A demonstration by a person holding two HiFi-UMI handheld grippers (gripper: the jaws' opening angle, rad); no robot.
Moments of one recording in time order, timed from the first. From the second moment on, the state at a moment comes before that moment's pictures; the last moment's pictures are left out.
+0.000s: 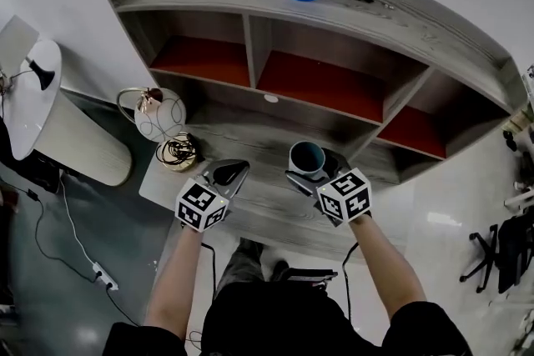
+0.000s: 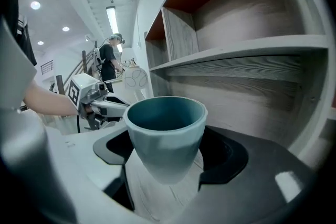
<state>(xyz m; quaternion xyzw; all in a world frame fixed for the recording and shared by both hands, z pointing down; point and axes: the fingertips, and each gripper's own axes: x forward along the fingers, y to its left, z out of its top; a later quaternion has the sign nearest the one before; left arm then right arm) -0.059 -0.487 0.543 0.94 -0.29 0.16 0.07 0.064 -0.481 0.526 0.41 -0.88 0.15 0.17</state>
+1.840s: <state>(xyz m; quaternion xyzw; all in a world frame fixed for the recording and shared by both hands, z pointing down) -0.084 -0.625 0.660 0.91 -0.37 0.10 0.12 -0.008 -0.682 0.677 0.49 -0.85 0.13 0.17</state>
